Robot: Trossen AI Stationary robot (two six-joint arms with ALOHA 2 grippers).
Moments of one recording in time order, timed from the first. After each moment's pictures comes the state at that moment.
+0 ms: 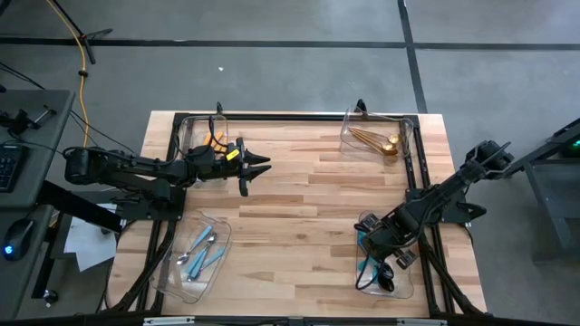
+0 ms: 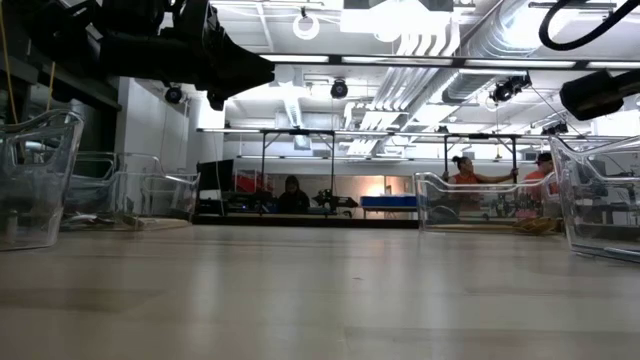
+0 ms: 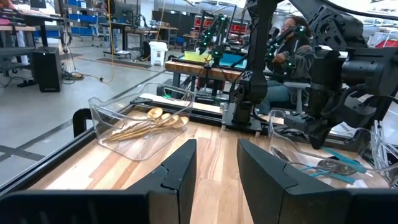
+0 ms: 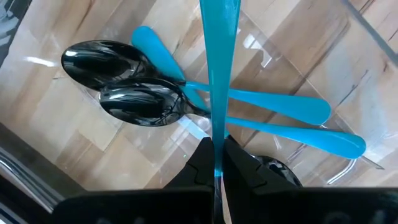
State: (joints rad) left arm 0.20 1.18 0.38 0.80 0.03 -0.13; right arm 0.60 1.38 0.87 -0.89 -0.18 -0.07
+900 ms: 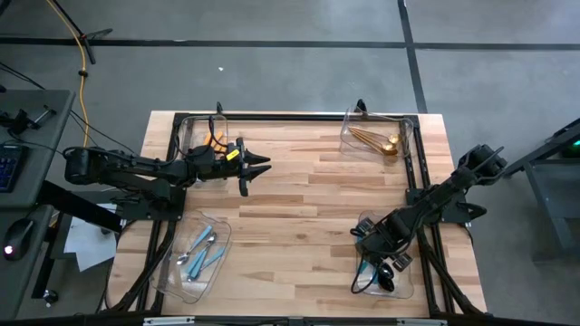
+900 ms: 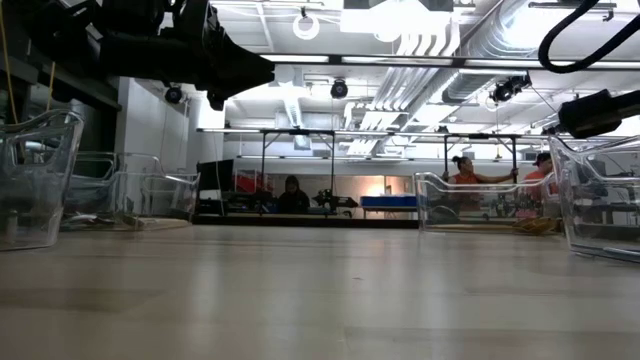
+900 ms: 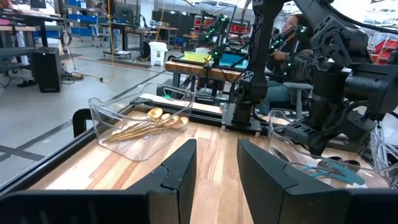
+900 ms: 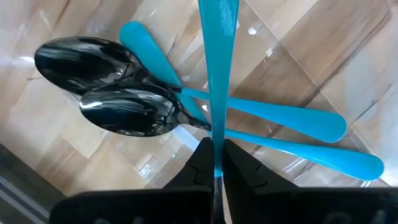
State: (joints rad) left arm 0.20 1.18 0.38 0.80 0.03 -0.13; right arm 0.60 1.48 0.87 -0.84 -0.17 -0.11
